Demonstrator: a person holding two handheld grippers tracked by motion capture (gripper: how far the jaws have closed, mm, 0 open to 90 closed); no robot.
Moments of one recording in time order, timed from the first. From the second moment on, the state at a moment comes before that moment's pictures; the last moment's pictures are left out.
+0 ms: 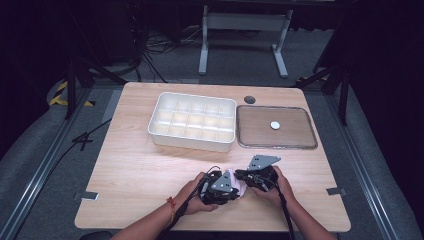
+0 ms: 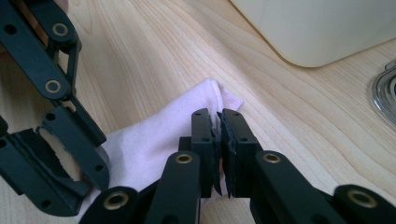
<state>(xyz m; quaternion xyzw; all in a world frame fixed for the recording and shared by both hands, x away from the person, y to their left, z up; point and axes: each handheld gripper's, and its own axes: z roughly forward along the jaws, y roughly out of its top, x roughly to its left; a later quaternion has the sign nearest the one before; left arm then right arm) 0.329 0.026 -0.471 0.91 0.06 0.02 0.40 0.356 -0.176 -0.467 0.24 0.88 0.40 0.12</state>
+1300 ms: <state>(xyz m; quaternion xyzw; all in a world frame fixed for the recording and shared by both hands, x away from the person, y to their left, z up) 0.333 0.027 -0.475 0.91 0.07 0.02 0.41 0.351 -0.175 -0.465 0.22 0.88 0.39 0.13</state>
